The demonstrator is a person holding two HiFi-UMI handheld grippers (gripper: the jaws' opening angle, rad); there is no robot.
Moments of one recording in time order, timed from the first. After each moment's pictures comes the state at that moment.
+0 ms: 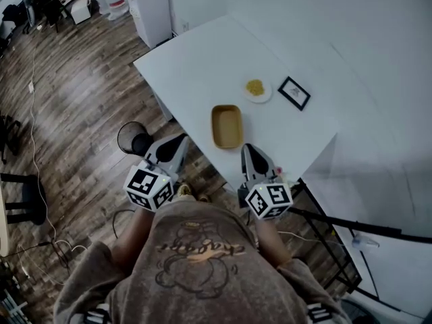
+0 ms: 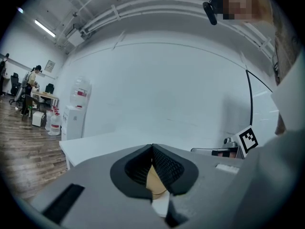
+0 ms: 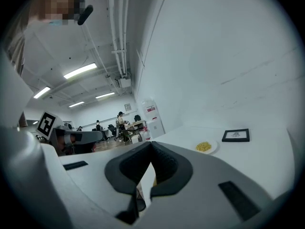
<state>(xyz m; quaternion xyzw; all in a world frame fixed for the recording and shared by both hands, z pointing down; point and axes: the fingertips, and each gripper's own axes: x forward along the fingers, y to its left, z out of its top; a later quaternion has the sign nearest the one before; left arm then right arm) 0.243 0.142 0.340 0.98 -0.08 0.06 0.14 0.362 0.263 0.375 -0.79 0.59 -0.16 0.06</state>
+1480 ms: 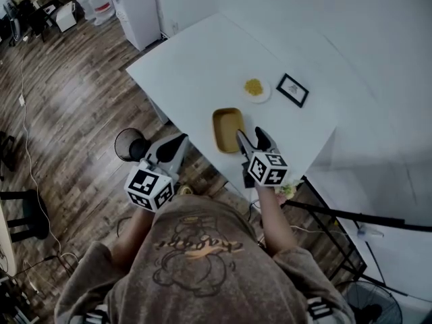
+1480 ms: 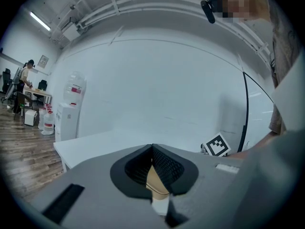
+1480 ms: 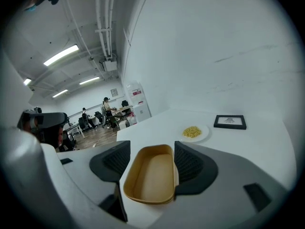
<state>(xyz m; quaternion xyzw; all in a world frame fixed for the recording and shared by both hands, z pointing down) 0.261 0.106 0.355 0.99 -0.04 0.07 0.14 0.436 0.209 0.463 -0.81 0.53 -0.26 0.00</state>
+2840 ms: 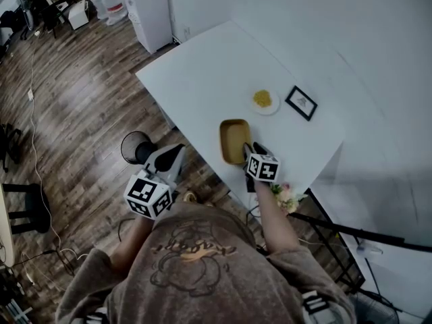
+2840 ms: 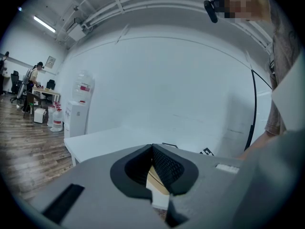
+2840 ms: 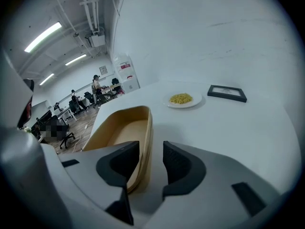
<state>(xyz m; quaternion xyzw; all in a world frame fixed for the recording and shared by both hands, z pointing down) 0.248 0.087 0.369 0.98 -0.08 0.09 0.15 0.469 0.209 0.580 -0.80 0.48 -0.37 -0.09</state>
